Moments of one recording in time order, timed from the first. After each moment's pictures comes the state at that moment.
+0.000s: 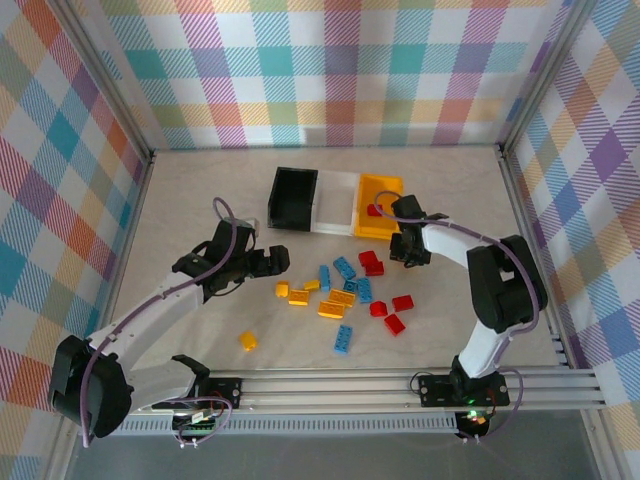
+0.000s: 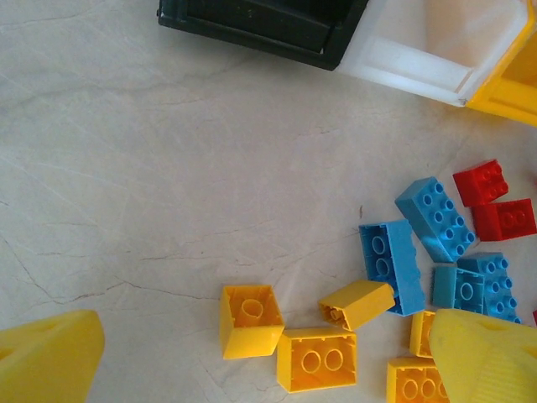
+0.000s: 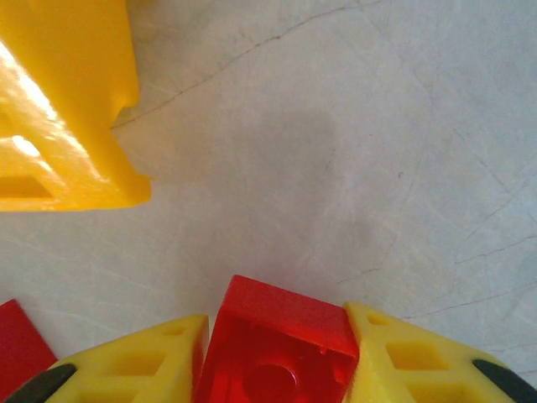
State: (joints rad) left arm -0.47 1.15 0.79 -0.50 0.03 -0.53; right arm 0.35 1.74 1.04 -0.56 0.13 0.51
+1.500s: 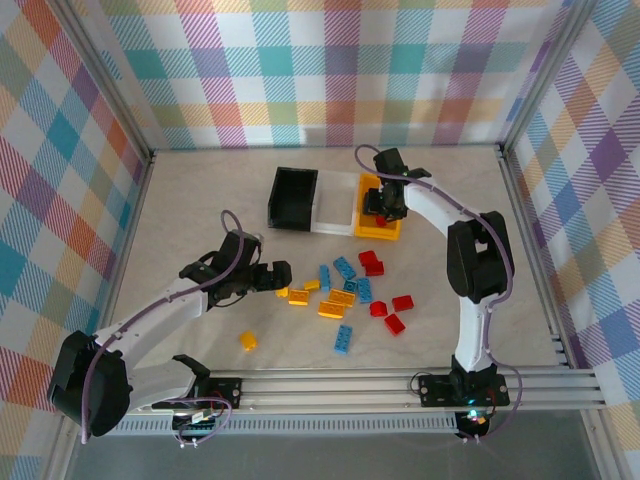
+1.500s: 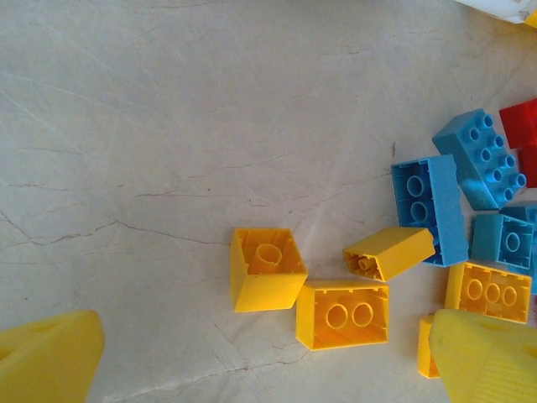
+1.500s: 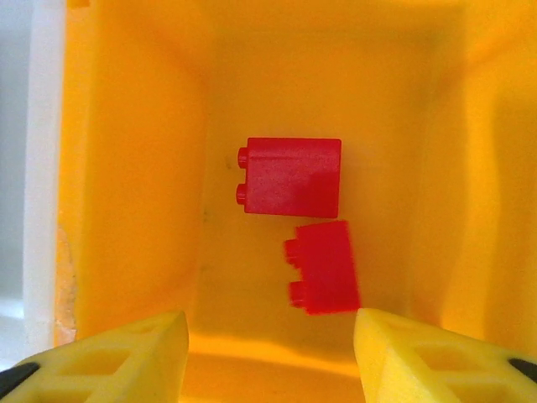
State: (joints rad) left arm -0.52 1.16 0.71 -0.50 0.04 -0.55; right arm 0.37 2.02 1.61 -0.70 0.01 0.41
